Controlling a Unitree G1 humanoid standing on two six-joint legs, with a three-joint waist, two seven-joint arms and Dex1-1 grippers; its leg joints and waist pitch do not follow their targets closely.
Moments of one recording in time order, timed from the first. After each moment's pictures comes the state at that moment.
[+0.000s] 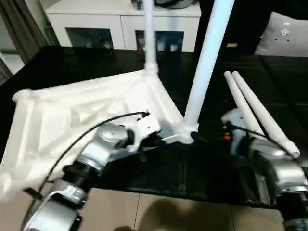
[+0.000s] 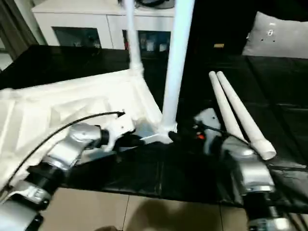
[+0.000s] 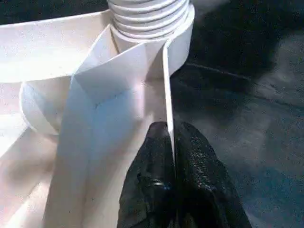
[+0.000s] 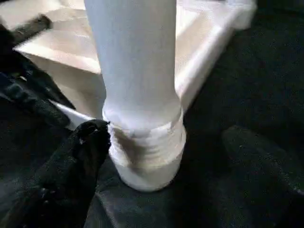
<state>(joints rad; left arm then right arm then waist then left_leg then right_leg) -0.59 0.31 -0.38 0.50 0.08 0.14 -1.04 -0.30 -0.47 0.02 0.23 0.25 0.28 0.93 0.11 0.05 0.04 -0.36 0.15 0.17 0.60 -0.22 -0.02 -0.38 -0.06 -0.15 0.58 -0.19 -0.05</state>
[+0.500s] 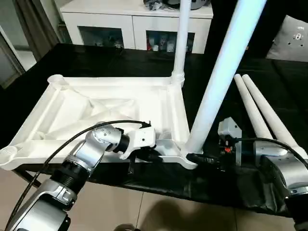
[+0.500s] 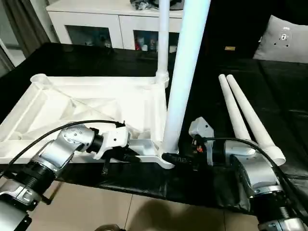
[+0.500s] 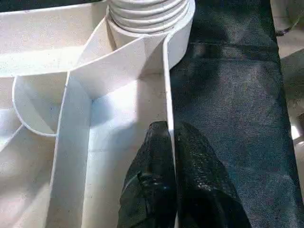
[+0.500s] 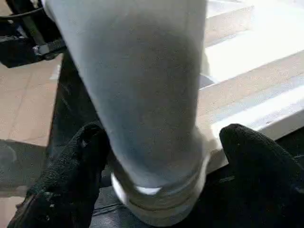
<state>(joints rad) -0.58 0.39 -0.44 0.47 0.06 0.03 -1.26 -0.29 -0.55 0.13 0.21 0.28 0.26 1.19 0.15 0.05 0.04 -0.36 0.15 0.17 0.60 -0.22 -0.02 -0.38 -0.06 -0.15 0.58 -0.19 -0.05</state>
